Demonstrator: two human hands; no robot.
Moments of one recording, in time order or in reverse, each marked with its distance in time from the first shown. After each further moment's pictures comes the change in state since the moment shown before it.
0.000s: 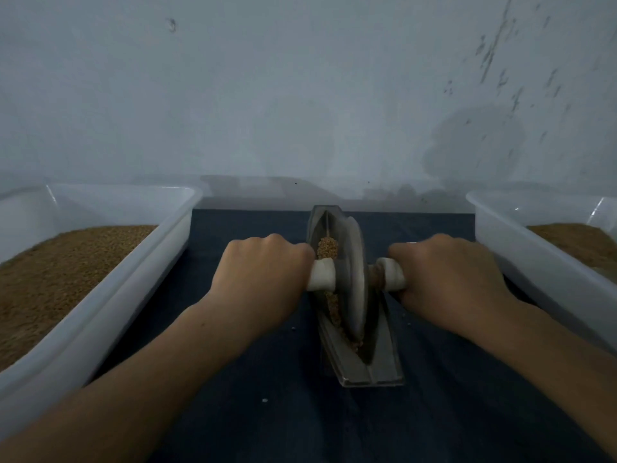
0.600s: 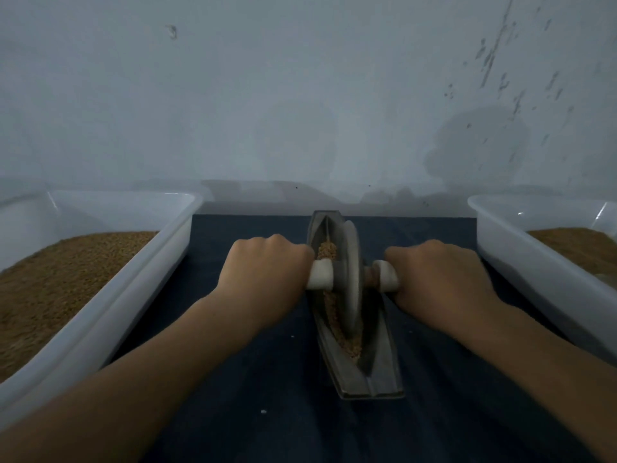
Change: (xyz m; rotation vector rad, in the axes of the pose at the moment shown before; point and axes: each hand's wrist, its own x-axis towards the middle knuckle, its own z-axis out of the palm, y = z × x) left_hand 0.015 -0.001 0.008 -0.001 -0.063 -0.021; right_hand 0.007 0.001 0.022 0.027 -0.023 0.014
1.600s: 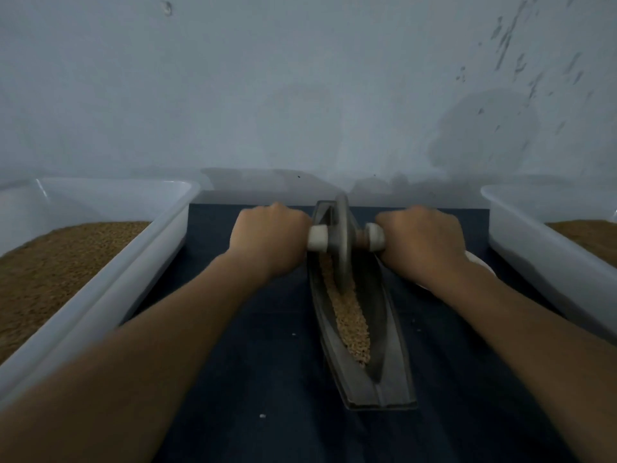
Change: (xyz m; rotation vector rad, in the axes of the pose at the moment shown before) left_hand 0.049 -0.013 0.028 -0.077 -0.131 -0.119; right_hand 0.056 -0.003 0.016 0.048 -0.124 0.118
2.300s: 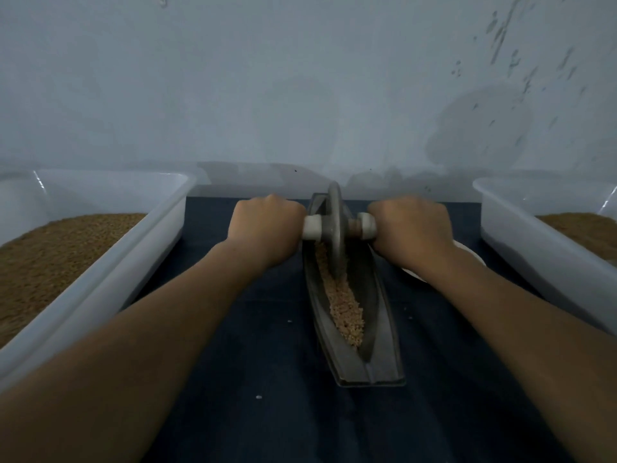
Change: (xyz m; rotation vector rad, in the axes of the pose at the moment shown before) left_hand 0.000 0.001 -0.002 0.021 -0.003 0.002; right_hand 0.004 0.001 0.004 -0.014 0.018 -0.017
